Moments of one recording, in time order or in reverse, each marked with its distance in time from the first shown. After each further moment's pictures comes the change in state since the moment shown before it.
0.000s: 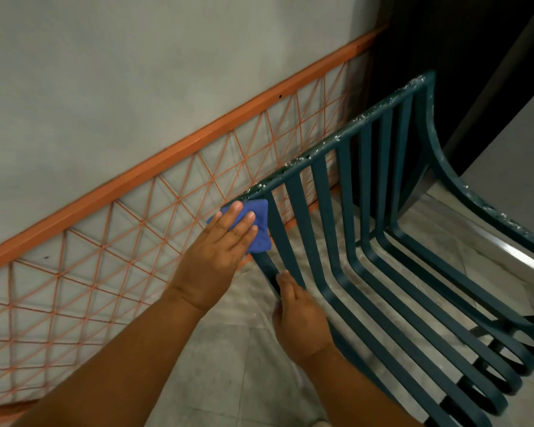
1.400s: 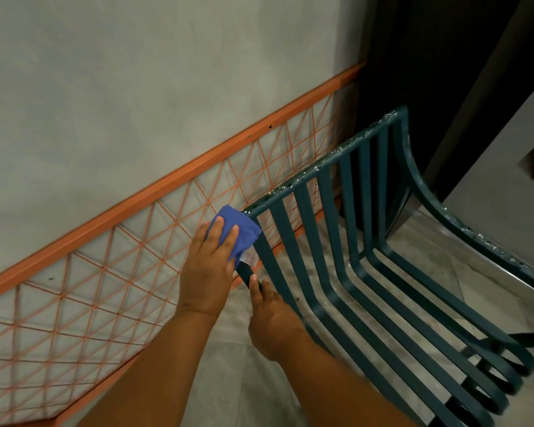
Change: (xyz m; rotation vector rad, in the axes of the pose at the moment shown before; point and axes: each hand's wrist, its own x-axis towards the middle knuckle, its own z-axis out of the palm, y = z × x) left_hand 0.032 0.022 -0.010 -0.121 0.041 -0.452; right_hand 0.034 -0.029 -0.033 -0.188 -0.410 0.043
